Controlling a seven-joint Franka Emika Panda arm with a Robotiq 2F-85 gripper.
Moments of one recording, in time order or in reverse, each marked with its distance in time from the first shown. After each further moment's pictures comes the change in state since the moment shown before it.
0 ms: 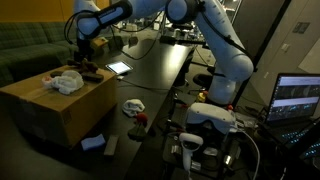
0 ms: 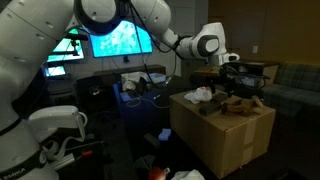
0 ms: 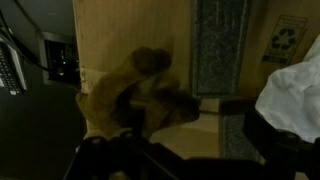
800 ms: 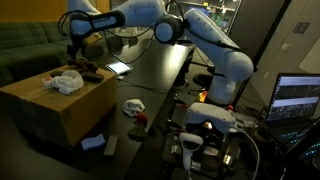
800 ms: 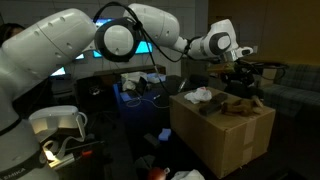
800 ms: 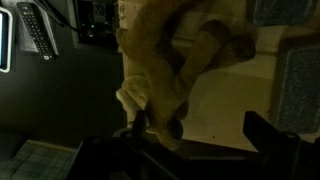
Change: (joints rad) arm 0.005 0.261 -0.054 0.469 -0.049 -0.091 0.032
